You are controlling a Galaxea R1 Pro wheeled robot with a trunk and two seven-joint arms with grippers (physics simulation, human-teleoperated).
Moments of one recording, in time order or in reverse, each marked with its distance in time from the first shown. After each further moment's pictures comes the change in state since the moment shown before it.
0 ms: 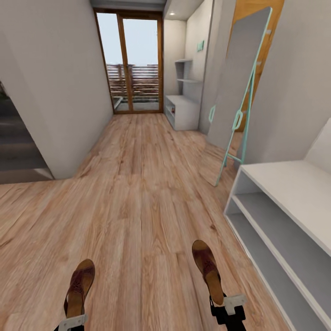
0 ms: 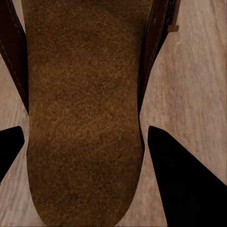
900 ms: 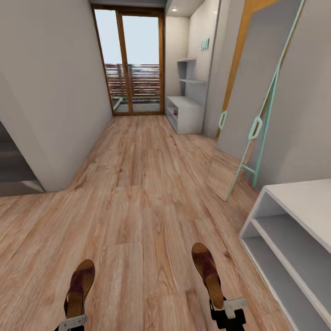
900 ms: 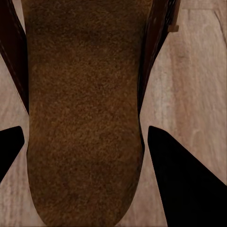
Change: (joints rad) left arm 0.000 0.000 0.000 0.002 0.000 -0.001 -0.001; right arm 0.005 0.003 0.002 0.020 0.000 0.000 0.001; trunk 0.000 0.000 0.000
